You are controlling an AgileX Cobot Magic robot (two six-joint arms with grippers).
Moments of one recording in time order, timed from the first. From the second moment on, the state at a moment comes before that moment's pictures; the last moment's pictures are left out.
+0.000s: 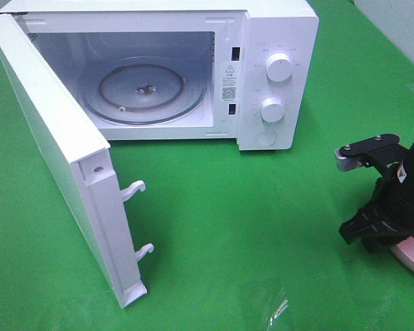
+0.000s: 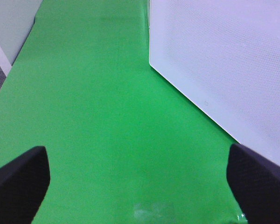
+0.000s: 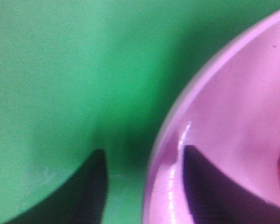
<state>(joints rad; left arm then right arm) 0.08 -0.01 -0.52 -0.11 1.08 0.11 0.22 1.73 -0.69 -0.29 0.44 0.12</state>
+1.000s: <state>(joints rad) 0.08 -0.01 -0.52 -0.11 1.08 0.11 0.29 1.69 -0.70 -0.35 0.58 0.20</state>
